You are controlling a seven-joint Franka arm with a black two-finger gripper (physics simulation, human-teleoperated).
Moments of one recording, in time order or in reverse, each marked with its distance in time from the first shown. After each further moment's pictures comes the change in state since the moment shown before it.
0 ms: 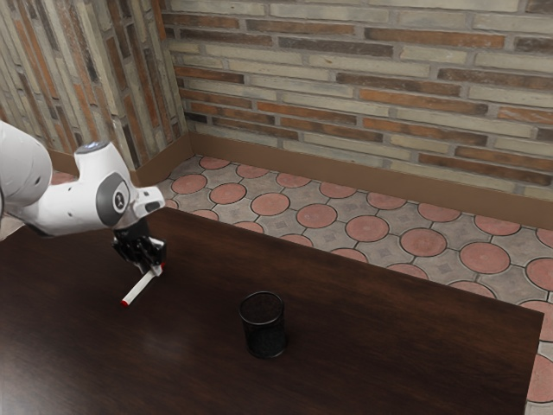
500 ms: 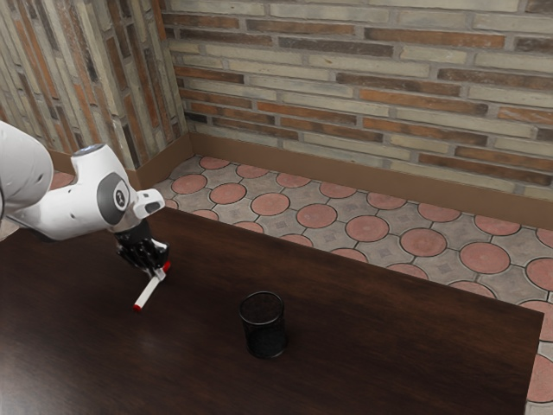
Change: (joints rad) arm -0.006 -0.006 -0.001 0.001 -0.100 -0.041 0.046
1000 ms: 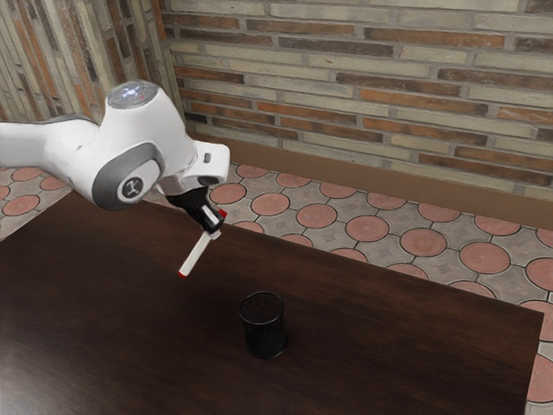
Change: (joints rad) arm -0.210 -0.559 -0.242 -0.239 0.491 0.012 -0.228
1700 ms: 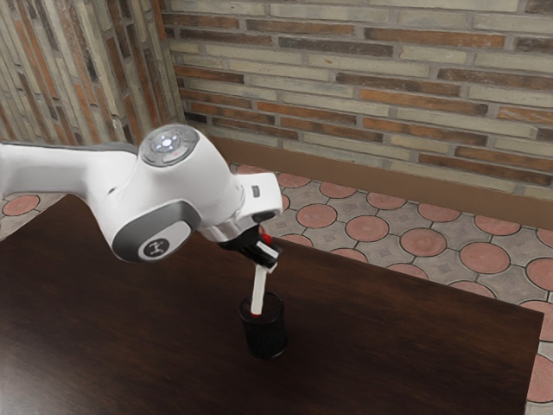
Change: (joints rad) arm -0.011 -0.035 -0.230 -0.091 0.063 0.152 -0.502
